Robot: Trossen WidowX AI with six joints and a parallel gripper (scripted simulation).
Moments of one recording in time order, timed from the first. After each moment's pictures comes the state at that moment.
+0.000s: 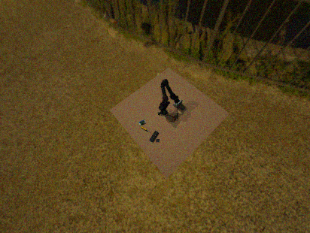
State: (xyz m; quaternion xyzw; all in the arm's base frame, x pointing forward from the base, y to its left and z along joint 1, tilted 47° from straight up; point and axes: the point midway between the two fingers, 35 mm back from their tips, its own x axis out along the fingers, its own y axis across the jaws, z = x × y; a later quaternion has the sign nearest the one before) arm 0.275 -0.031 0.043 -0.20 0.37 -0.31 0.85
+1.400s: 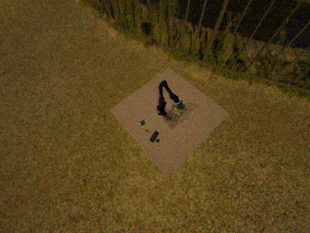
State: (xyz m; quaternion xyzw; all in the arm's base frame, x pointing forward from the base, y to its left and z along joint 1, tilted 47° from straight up) arm 0.289 -0.037 0.040 -0.15 0.47 -0.33 0.81
